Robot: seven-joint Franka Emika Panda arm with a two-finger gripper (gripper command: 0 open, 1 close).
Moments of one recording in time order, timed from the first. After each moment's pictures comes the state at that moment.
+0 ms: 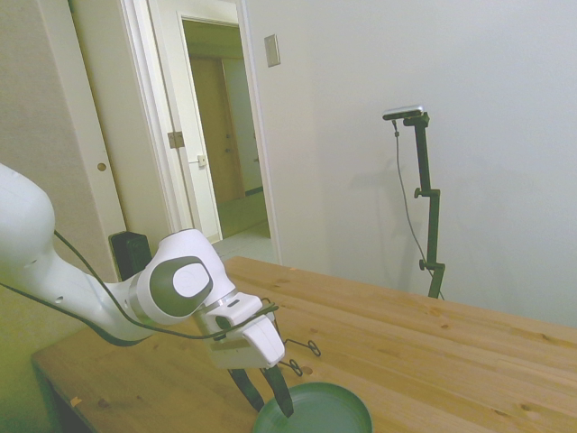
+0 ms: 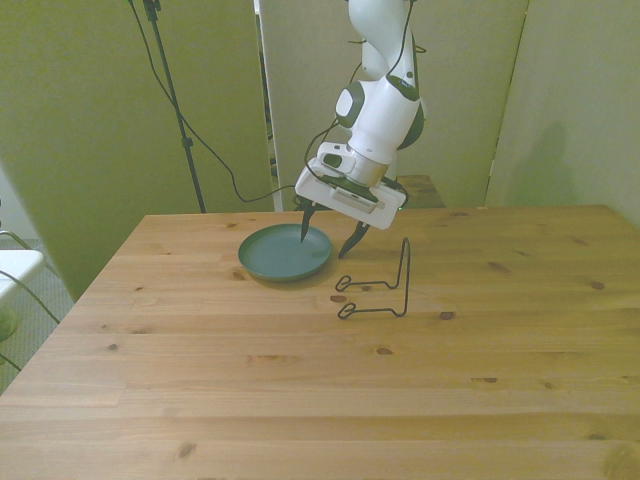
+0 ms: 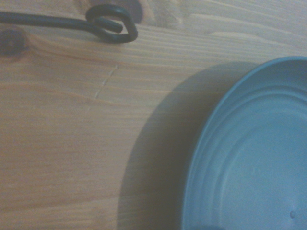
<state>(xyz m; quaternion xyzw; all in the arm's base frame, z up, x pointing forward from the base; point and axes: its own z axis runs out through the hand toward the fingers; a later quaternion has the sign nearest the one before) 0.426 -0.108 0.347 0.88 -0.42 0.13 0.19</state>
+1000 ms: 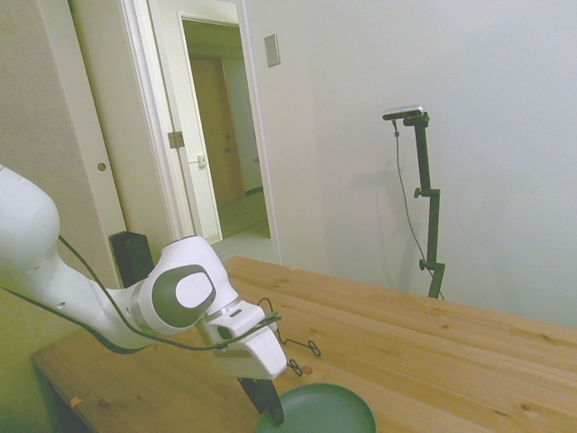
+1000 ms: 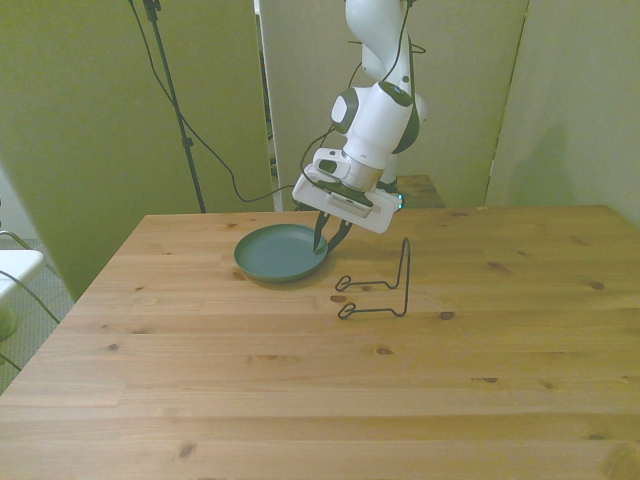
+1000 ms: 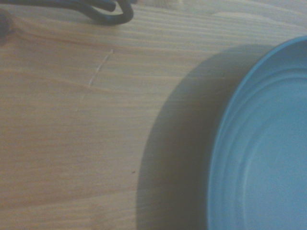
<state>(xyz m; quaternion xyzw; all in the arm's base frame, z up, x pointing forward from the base) 0.422 -0.114 0.334 0.88 -0.43 0.12 0.18</state>
